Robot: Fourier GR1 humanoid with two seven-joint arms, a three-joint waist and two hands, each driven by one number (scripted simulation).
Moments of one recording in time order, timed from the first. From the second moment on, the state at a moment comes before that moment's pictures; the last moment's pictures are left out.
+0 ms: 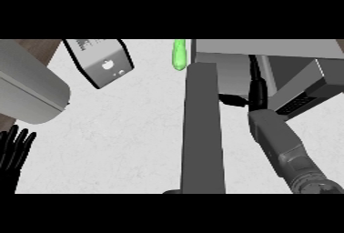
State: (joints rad) left arm 0.22 0.11 0.40 -1.69 0.18 -0.56 -0.33; right arm -0.89 -0.15 -0.17 -0.14 0.05 -0.60 -0.85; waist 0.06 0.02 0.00
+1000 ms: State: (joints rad) left arm 0.32 0.06 0.22 -1.77 0.15 -0.71 -0.31; right arm -0.54 -0.01 -0.15 -0.35 -0.03 -0.17 -1.02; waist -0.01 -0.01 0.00
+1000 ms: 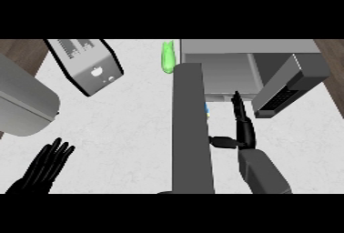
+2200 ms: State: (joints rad) left arm -0.05 0.00 -0.16 -1.56 -0.19 -0.45 -0.25; right arm 0.21 -0.13 -0.06 -1.36 -0.24 0.08 -0.77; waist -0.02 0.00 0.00
